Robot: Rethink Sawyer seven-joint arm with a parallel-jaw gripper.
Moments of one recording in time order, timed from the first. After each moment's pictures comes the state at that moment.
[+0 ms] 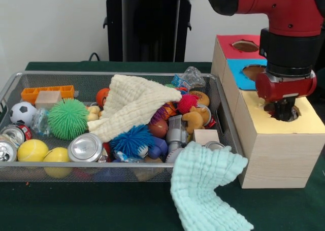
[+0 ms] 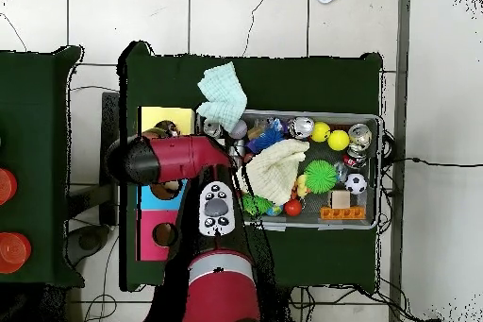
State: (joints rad) arm 0.05 -0.49 0.04 1.48 -0.03 0.36 1.58
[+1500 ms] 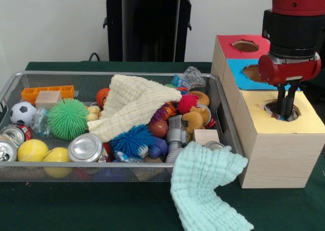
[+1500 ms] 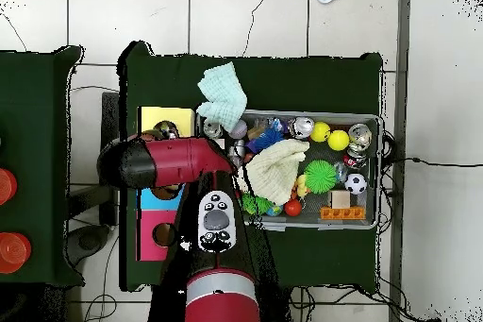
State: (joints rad) arm 0.05 -0.56 0.04 1.52 -0.01 0.40 1.58
